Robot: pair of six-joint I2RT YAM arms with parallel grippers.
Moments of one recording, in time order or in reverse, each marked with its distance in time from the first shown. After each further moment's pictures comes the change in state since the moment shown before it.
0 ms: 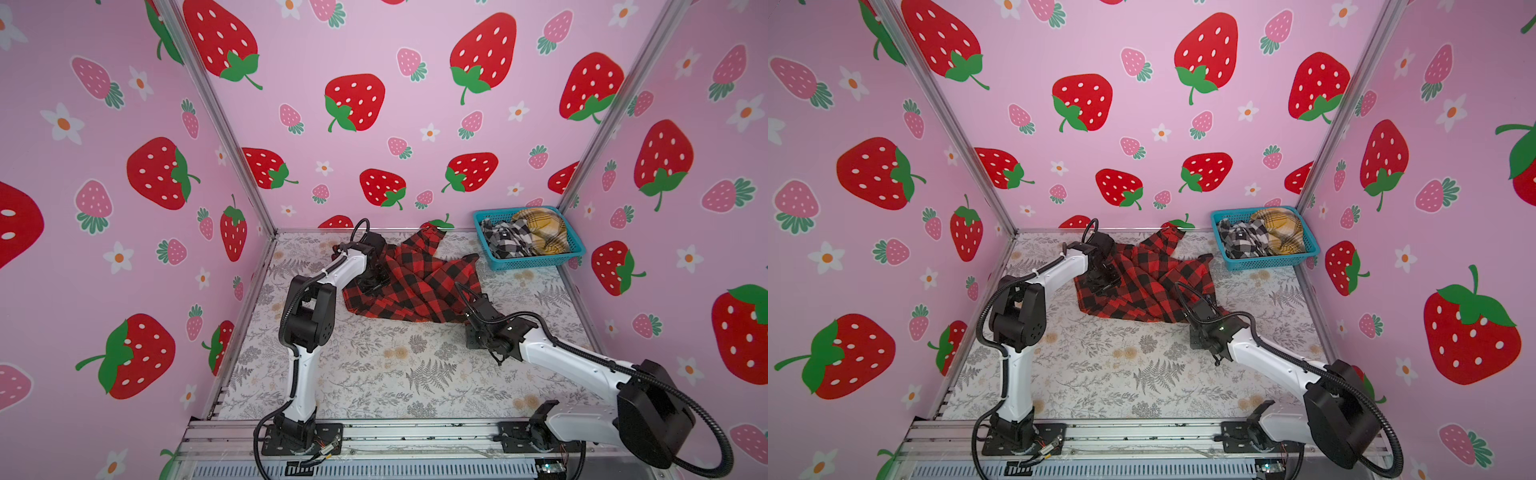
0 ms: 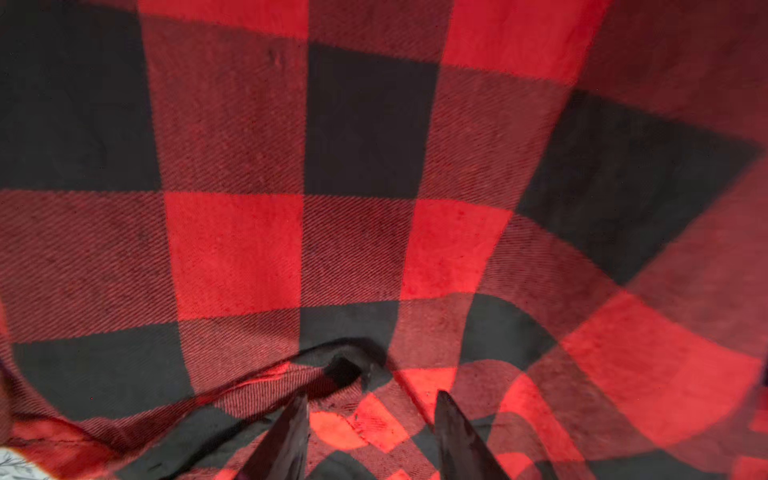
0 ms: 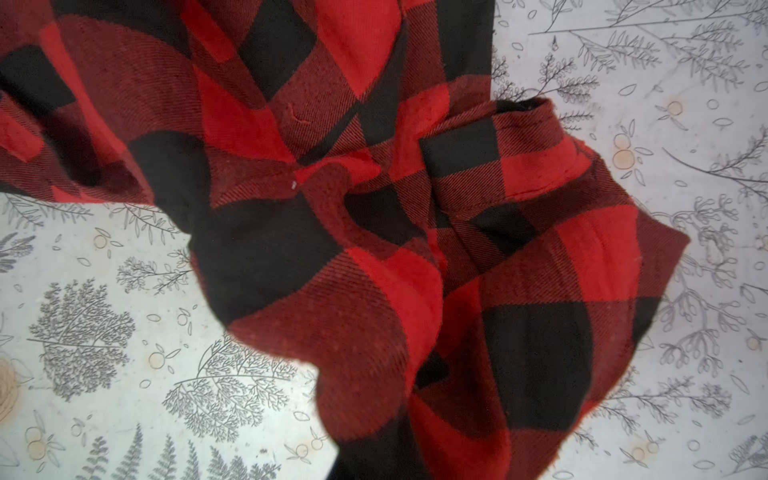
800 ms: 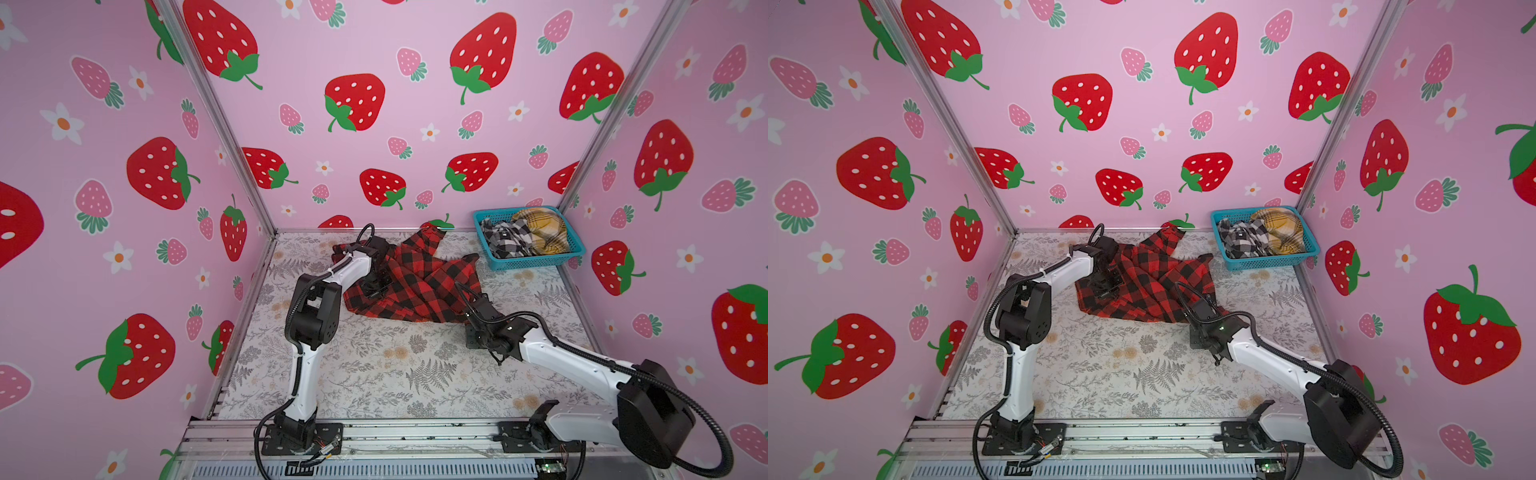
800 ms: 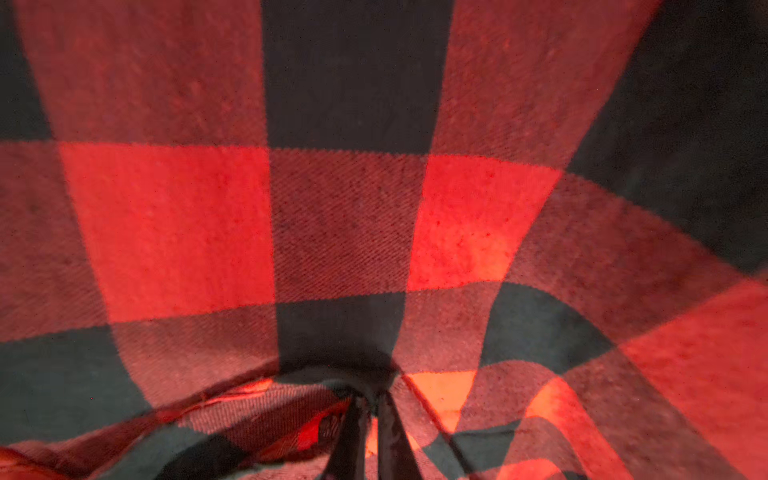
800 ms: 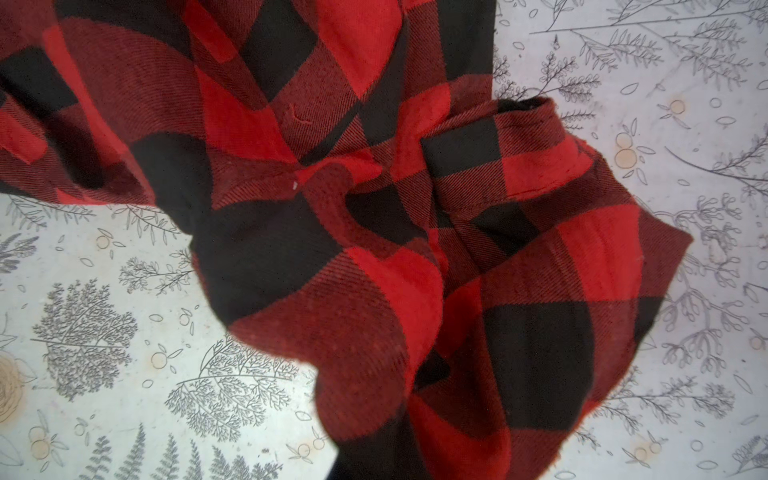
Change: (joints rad) left arm -0.022 0.035 0.000 -0.006 0.032 0.011; right arm 0.000 0.000 0.002 0.000 -0.003 0.002
